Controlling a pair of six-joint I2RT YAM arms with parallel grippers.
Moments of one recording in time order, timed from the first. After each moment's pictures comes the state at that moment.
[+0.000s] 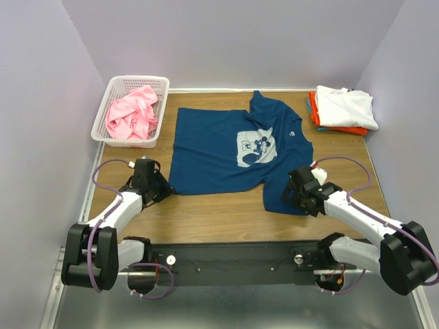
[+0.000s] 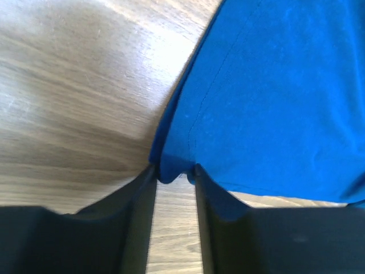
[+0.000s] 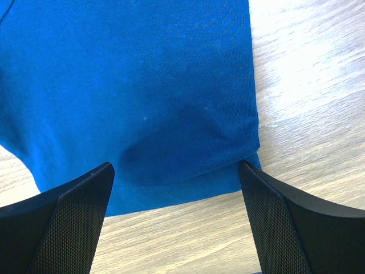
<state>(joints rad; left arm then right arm) -0.12 1.15 0.44 -0.22 0.11 -0.77 0.48 1.10 0.51 -0.58 0.32 0.89</state>
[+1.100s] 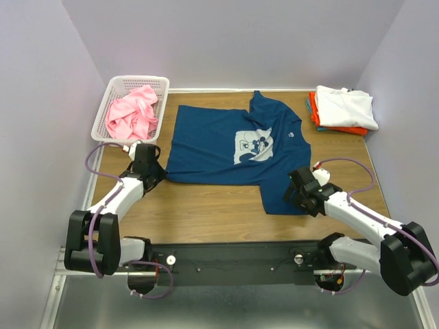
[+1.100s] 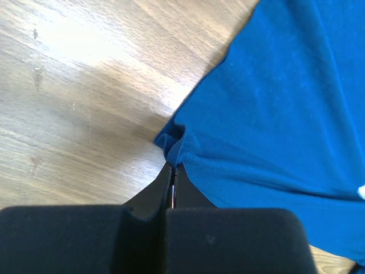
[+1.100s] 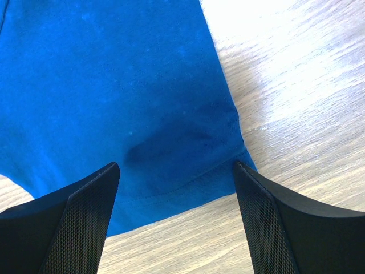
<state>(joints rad) -0.12 1.26 0.62 -0.21 -0.12 -0.74 0.48 1.10 0.50 -0.58 0.36 0.95</state>
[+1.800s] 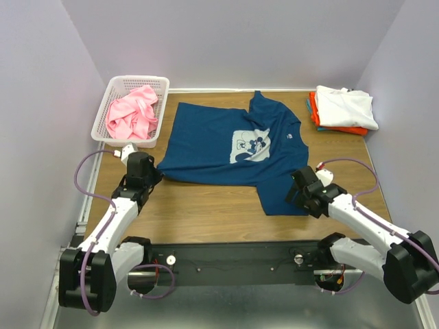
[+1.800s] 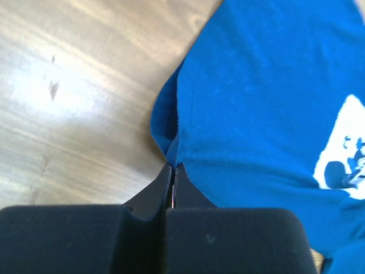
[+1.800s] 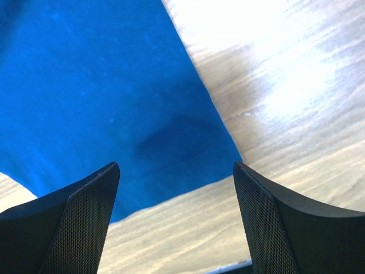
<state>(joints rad) -0.12 0.98 0.50 -0.14 -0.15 -0.74 0.48 1.04 0.52 -0.67 0.37 0.95</state>
